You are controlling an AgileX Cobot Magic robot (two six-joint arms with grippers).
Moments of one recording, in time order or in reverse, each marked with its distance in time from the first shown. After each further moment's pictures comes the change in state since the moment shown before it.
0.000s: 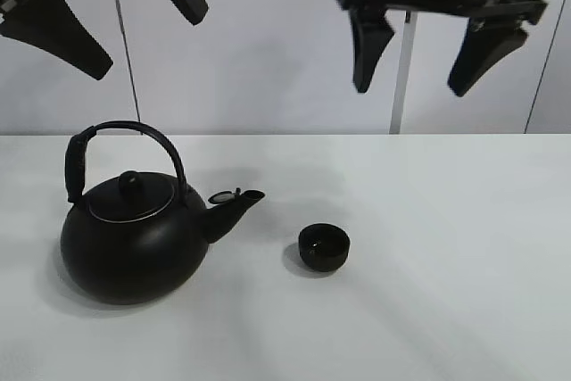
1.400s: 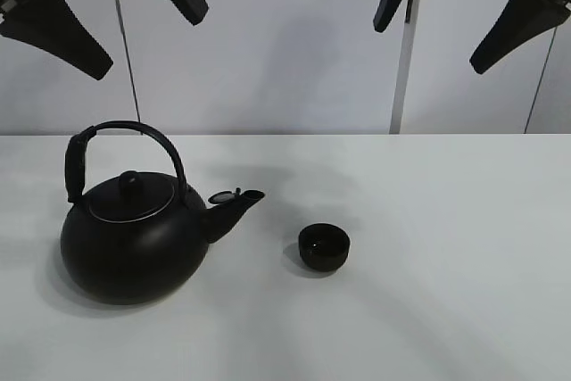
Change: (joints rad) left arm 0.000 0.000 0.000 0.000 0.000 0.000; right arm -0.163 -0.085 -0.003 0.287 0.079 -0.019
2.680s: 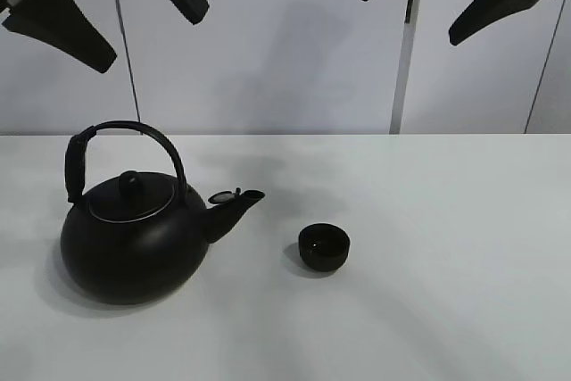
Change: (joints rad) left arm 0.000 0.000 0.000 0.000 -0.020 0.060; right arm 0.000 0.000 0.000 0.008 -0.192 0.001
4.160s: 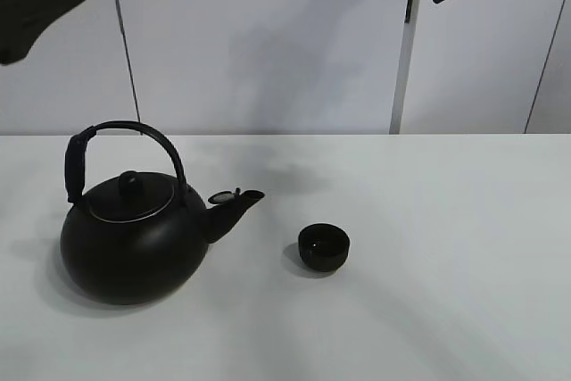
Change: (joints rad) left arm -0.112 -0.423 1.057 0.553 -1.892 -0.017; right arm 0.000 0.000 0.000 0.005 -0.259 0.000
